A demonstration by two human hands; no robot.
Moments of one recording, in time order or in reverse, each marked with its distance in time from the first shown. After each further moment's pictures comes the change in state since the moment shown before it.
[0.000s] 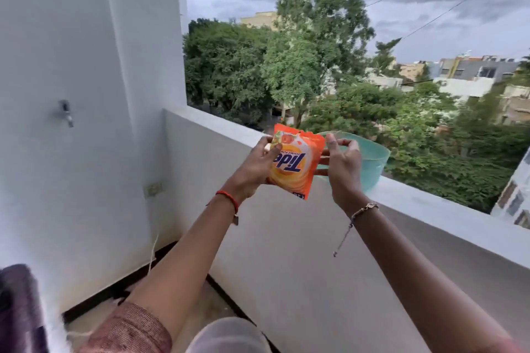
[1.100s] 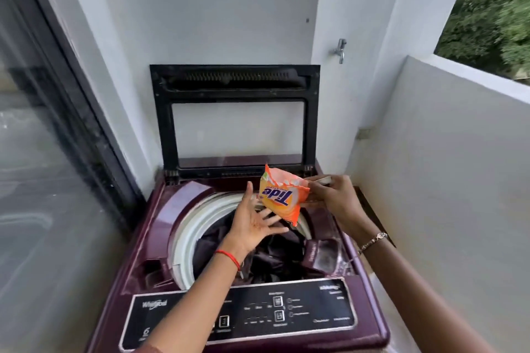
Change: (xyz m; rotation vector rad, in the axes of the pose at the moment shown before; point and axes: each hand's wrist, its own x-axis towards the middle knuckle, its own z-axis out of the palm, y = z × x) left_hand -0.472 -0.109 -0.367 -0.879 0.810 -0.328; right_hand -0.419 0.068 0.318 0.078 -1.109 0.399
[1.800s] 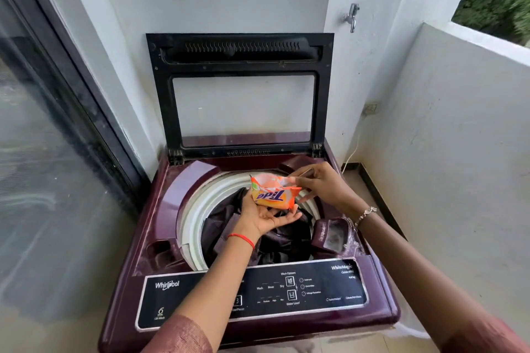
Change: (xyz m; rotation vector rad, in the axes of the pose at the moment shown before) left_hand 0.018 -0.005 -0.021 -0.215 0.203 -0.221; right_hand 0.027 0.028 0.023 -0.436 -0.251 0.030
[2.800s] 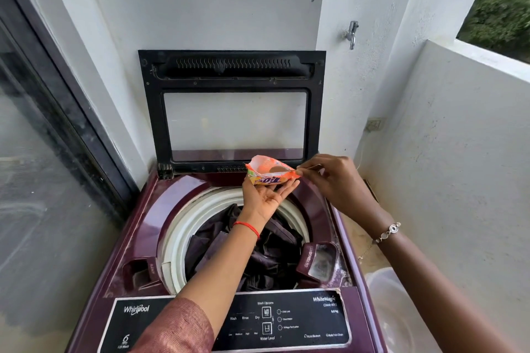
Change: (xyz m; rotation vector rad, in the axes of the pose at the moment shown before) left_hand 0.017 0.007 0.082 -0.198 -0.153 0.323; right_hand -0.012 -0.033 -0.061 -0.384 0.262 -0.579
